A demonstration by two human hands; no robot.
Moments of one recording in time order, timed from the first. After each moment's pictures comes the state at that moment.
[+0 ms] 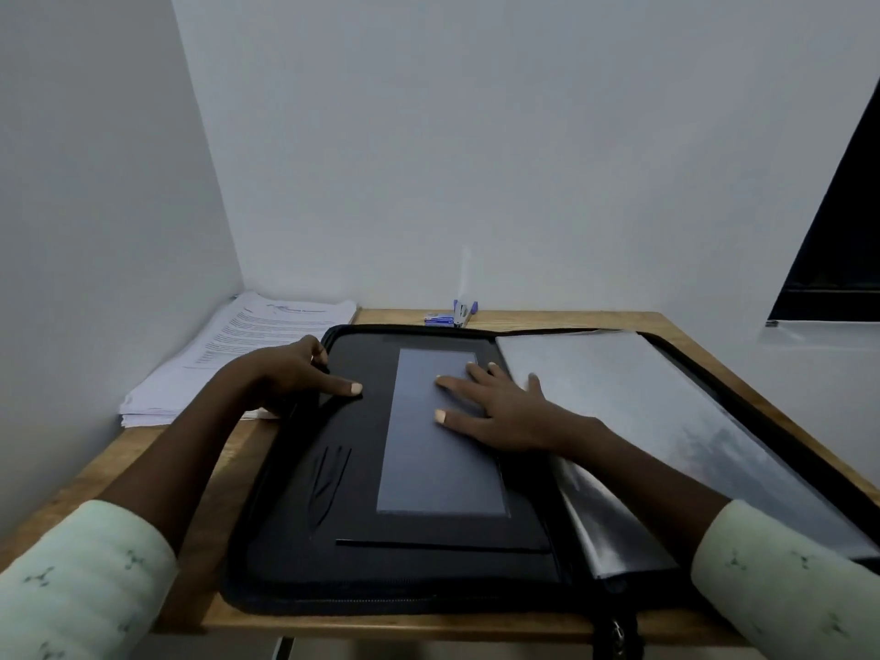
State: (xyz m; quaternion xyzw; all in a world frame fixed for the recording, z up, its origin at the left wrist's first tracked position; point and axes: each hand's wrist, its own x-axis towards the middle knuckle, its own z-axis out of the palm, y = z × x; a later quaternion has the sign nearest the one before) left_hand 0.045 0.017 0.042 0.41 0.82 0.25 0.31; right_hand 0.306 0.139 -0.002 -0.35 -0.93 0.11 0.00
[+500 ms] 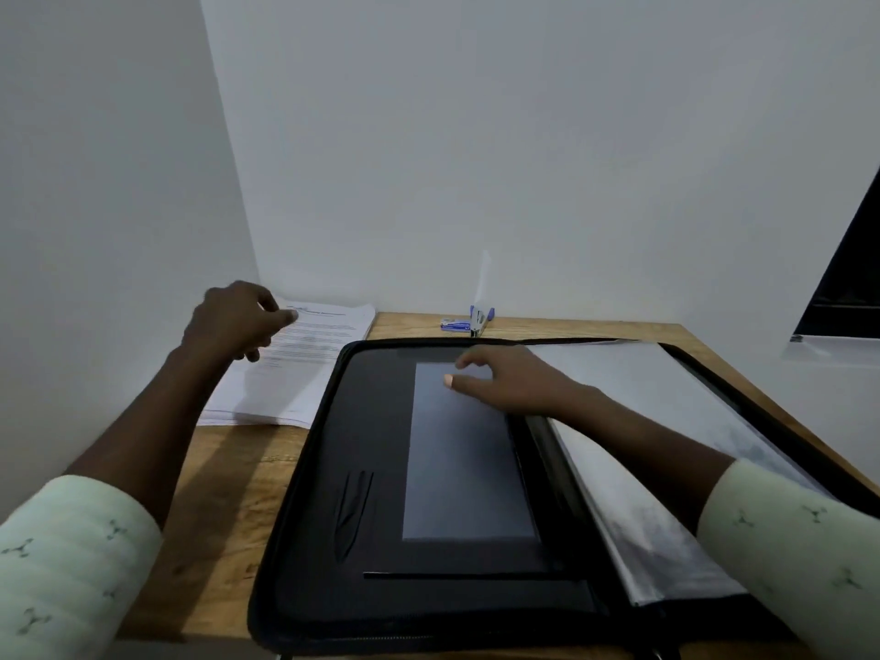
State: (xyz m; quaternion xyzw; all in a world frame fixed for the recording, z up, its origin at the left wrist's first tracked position) left_hand -0.014 0.010 0.069 0.39 0.87 0.31 0.02; right_hand 0.280 0.148 0.032 -0.34 -0.91 0.20 0.12
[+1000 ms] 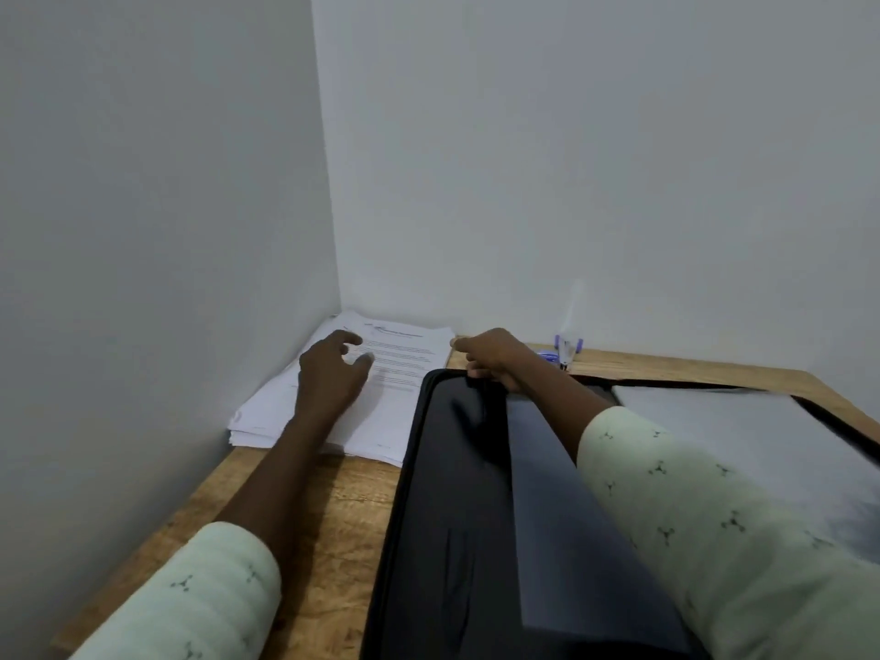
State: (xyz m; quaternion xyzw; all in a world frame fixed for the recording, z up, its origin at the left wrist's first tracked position) left_hand -0.042 0.032 -0.002 0.36 0.79 0.49 -0.03; right_hand 0.101 0.206 0.029 -0.43 -0.72 0.51 0.19
